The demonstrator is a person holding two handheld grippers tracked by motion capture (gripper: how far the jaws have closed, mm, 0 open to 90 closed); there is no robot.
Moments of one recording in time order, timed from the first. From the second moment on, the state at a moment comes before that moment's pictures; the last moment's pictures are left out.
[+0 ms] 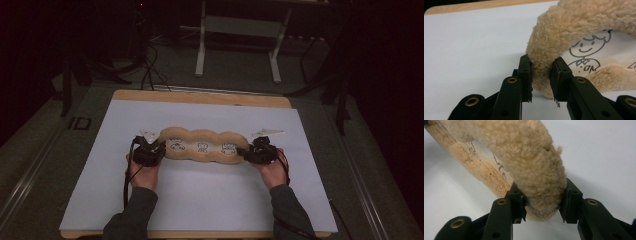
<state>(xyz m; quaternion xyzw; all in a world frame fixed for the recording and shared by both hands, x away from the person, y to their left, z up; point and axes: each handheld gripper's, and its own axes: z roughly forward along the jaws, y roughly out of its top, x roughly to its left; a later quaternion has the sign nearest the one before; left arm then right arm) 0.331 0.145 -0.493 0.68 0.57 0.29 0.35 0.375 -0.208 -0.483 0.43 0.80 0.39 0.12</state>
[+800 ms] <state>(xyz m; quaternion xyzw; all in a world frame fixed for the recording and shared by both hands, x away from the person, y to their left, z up) 0.330 0.144 -0.492 0.69 0.58 0.26 0.34 0.384 -0.218 -0.490 0.47 0.79 0.39 0.07</state>
